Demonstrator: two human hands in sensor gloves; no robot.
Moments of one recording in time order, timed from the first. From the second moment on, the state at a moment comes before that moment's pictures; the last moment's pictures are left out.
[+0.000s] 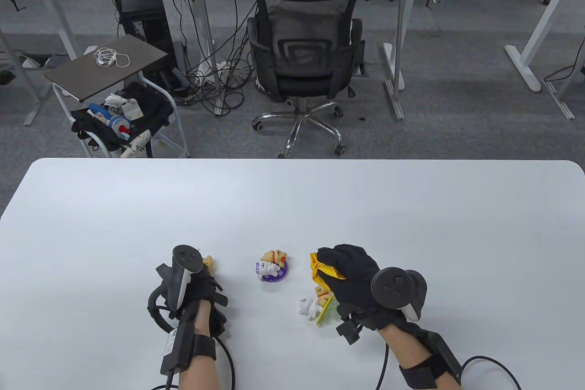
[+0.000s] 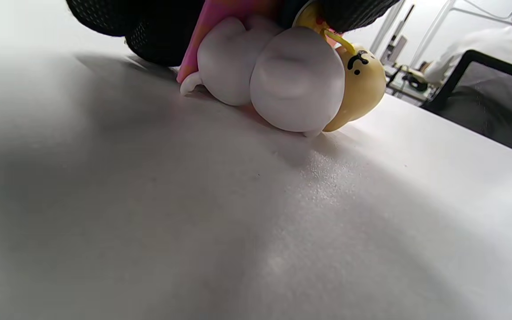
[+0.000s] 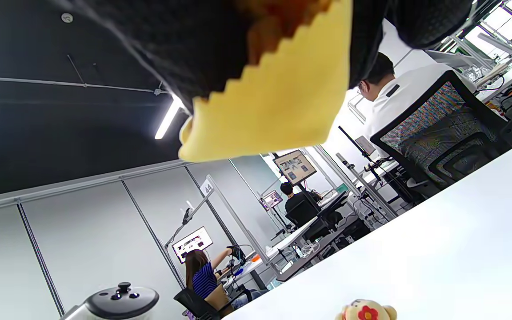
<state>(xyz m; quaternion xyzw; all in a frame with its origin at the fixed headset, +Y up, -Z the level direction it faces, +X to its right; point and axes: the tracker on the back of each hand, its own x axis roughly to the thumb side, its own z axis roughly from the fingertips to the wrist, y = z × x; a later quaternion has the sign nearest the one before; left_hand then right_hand) -0.242 -0.775 -0.386 -0.07 0.32 0.20 0.93 0.136 -0.690 -0.354 0.24 -0.15 0.87 0.40</state>
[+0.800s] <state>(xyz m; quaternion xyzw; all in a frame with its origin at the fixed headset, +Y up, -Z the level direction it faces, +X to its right) -0.197 -0.716 -0.358 0.03 0.18 0.53 0.83 0.131 -0.695 -0.355 0.24 -0.13 0.88 0.40</state>
